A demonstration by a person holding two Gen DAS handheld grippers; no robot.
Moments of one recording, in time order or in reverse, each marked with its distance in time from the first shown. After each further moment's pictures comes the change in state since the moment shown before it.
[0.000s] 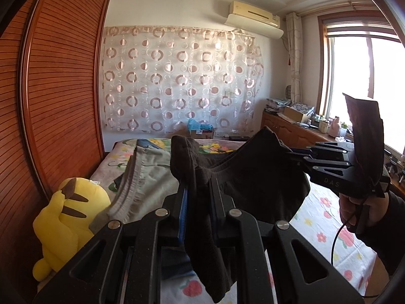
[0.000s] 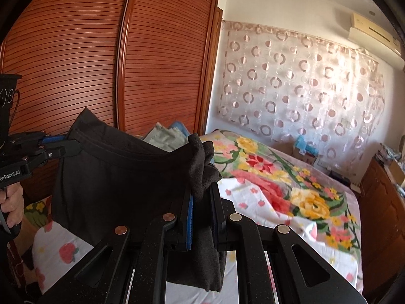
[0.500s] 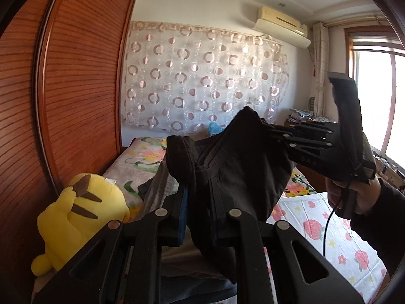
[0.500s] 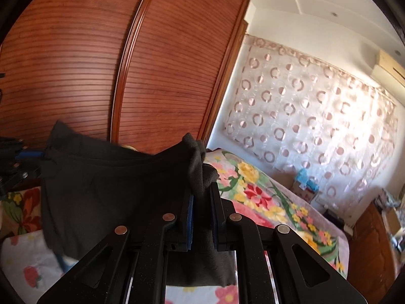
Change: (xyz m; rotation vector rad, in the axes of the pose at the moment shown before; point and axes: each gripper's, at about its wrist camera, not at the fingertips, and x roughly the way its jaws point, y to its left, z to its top) left arm 0.031 0.049 0.001 -0.108 -0.010 0.099; right arm 0.093 -0.001 0.045 -0.189 -0.047 0.007
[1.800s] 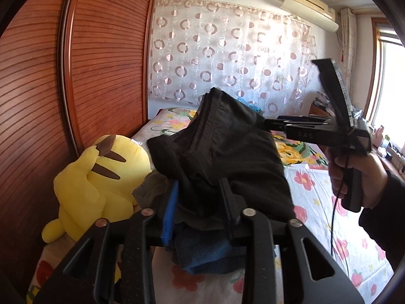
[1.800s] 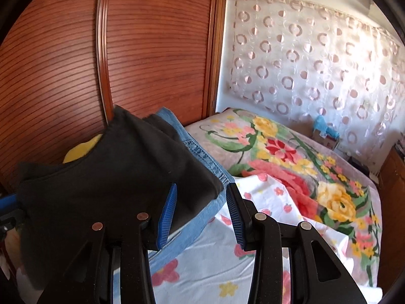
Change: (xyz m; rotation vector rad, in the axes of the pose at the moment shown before) left arm 0.007 0.013 -0.047 -0.032 0.135 0.144; right arm 0.047 -0.053 -0.024 0.224 0.183 0.078
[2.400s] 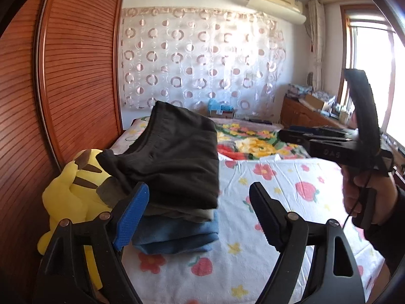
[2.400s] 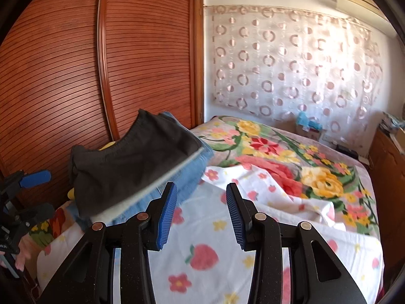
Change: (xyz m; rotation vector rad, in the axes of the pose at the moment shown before) left arm -0.039 -0.051 -0.004 0.123 -0.014 -0.118; right arm -0.125 0.029 -0.078 0.120 -0.076 -0.054
